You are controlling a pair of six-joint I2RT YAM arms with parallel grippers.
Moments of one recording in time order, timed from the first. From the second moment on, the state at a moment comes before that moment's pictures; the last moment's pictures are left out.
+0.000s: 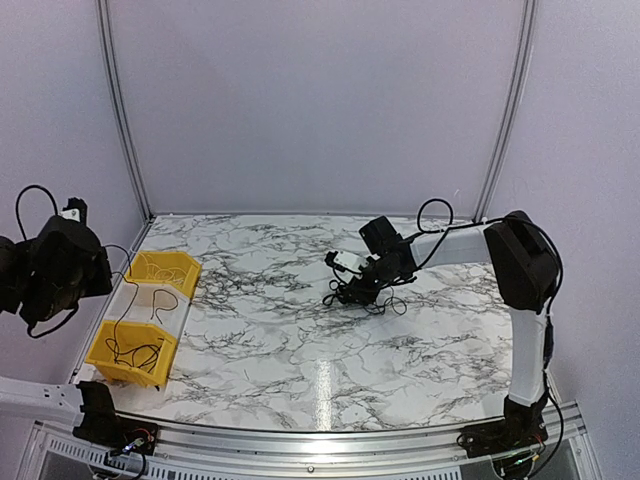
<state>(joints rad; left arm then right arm) -0.99 0.77 1.16 -1.30 -0.92 -0.86 0.59 2.08 1.39 -0.31 -0.18 -0.47</state>
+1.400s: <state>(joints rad) -0.89 1.38 0.87 -1.46 -0.63 -1.10 0.63 1.95 1.31 -0.37 -0.22 -0.52</state>
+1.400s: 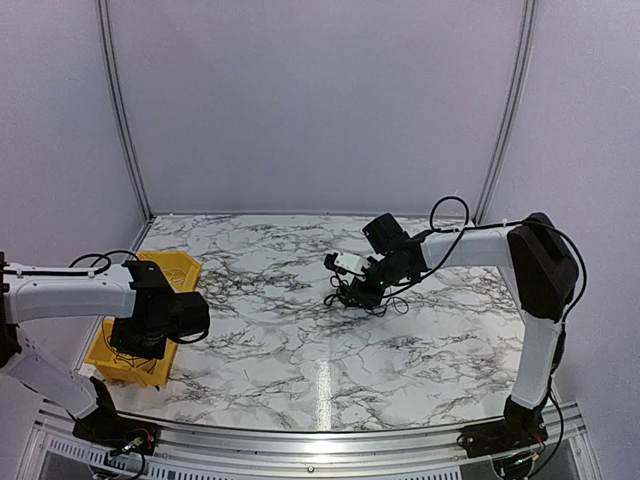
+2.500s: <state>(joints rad) -0.70 1.44 1.07 -1.13 -0.49 -0.75 0.64 1.95 1.31 -0.38 -0.23 -0.53</state>
